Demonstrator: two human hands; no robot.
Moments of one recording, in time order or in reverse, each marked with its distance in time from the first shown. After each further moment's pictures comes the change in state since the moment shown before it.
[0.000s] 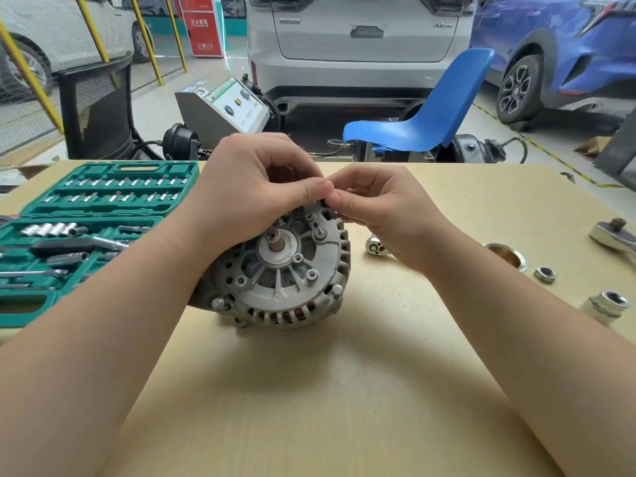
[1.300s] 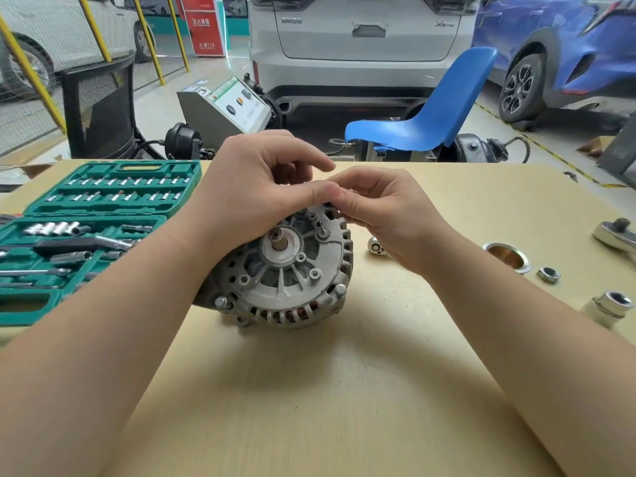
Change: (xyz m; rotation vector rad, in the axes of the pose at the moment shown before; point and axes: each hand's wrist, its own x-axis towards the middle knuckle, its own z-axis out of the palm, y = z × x) left_hand -0.001 0.004 0.001 0.021 0.002 0.029; right_hand -0.001 0.000 0.005 0.045 0.037 0.036
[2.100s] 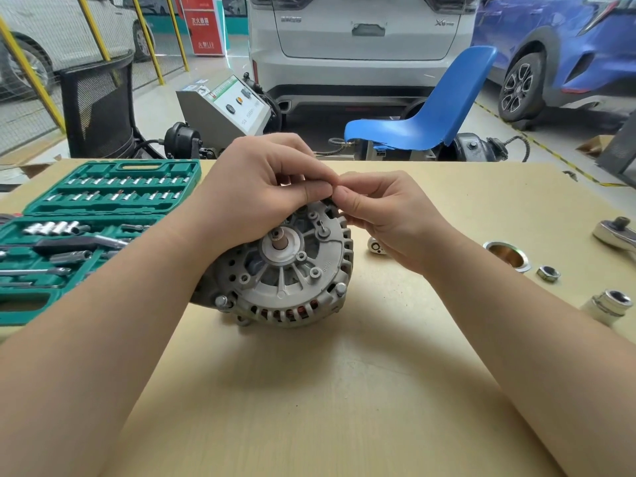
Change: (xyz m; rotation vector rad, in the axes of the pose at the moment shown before) left_hand 0.001 0.001 0.000 0.045 -0.067 0.006; right_hand -0.002 0.001 -0.001 0.076 0.003 0.085
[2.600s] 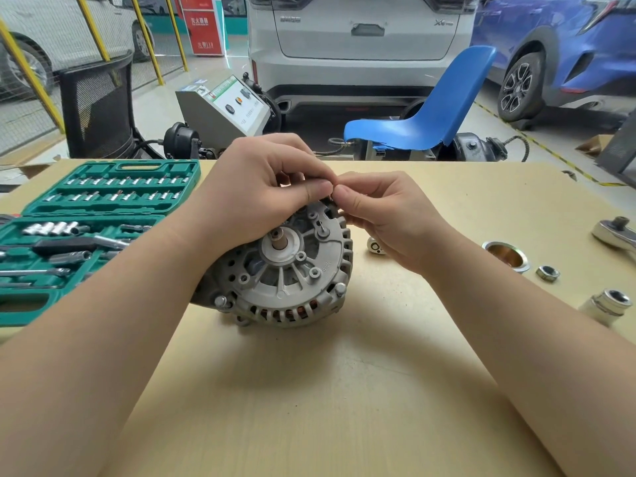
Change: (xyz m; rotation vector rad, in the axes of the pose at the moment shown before) left_hand -0.001 0.003 -0.001 0.015 -0.006 0.007; right_hand 0.001 0.001 0.000 -0.002 0.002 0.005
